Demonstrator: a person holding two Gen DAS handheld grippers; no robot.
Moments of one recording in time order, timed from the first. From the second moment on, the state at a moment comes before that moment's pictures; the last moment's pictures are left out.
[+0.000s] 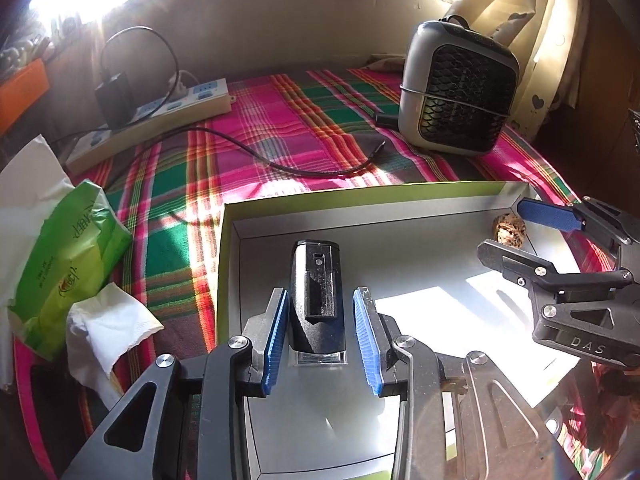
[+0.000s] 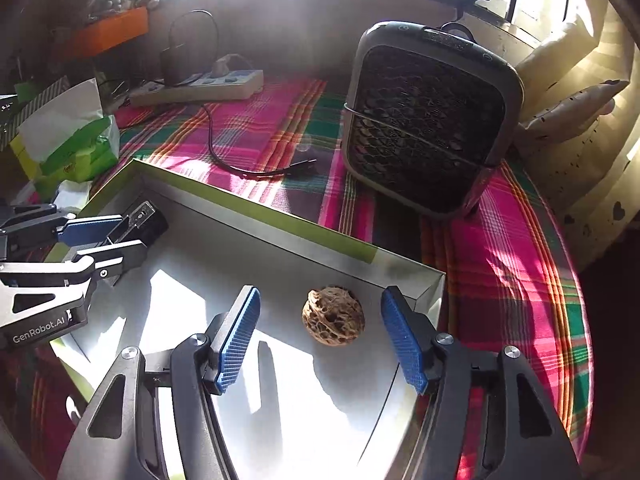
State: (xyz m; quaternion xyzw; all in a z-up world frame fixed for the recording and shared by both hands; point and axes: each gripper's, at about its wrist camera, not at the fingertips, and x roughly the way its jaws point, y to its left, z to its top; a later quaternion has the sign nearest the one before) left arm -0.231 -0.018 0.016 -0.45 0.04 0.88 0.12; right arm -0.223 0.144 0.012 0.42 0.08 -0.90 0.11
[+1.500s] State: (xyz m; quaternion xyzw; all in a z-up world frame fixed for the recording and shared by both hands) left arm -0.147 -0.033 0.032 -0.43 0.00 0.90 0.07; right arm -0.144 0.183 0.029 0.39 0.03 -0.91 0.11
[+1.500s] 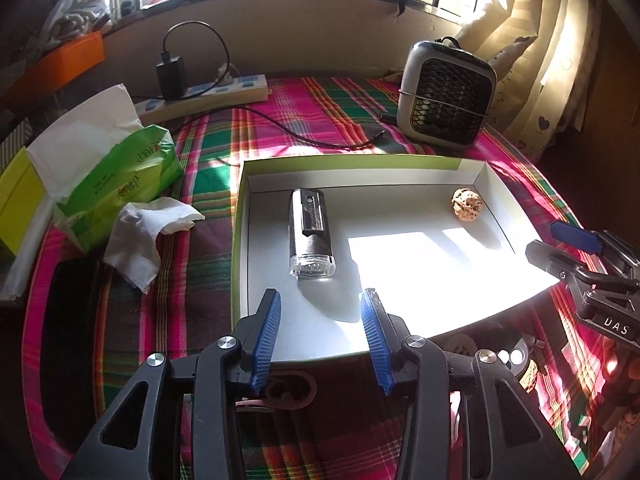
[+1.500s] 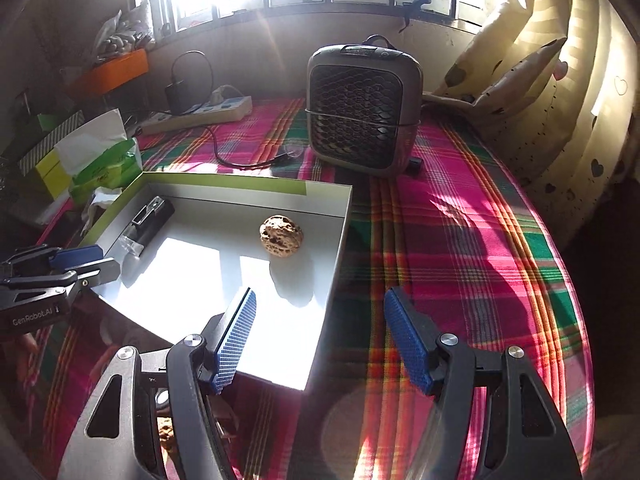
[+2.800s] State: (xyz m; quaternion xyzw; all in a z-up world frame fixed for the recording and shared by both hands) left arm -0.021 -0.043 0.024 -0.40 -0.02 0.92 0.05; right arm -0.019 0.149 0.022 0.37 -0.01 -0.91 0.19
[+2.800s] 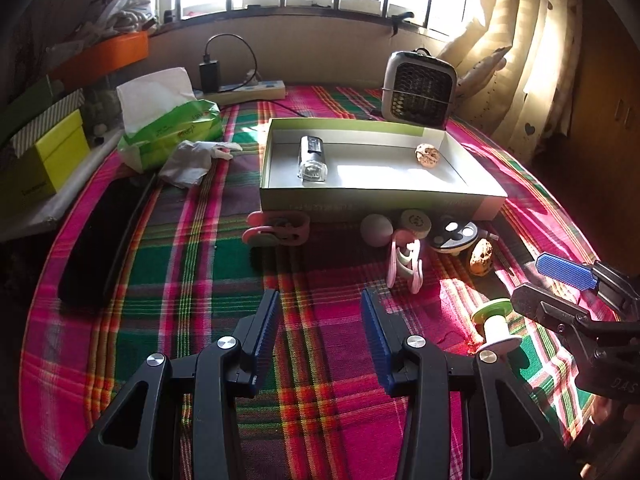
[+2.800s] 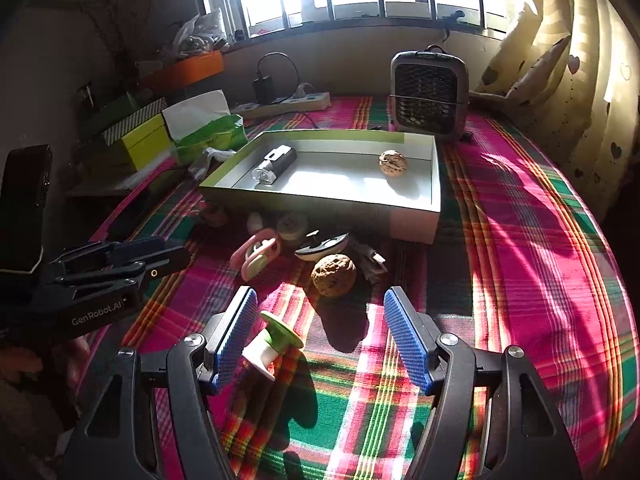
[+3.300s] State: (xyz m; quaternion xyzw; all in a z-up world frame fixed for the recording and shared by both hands) left arm -0.015 -0.059 0.014 -0.40 -0.04 0.91 0.06; right arm -0.012 0.126 0.001 0.40 0.00 -0.89 0.22
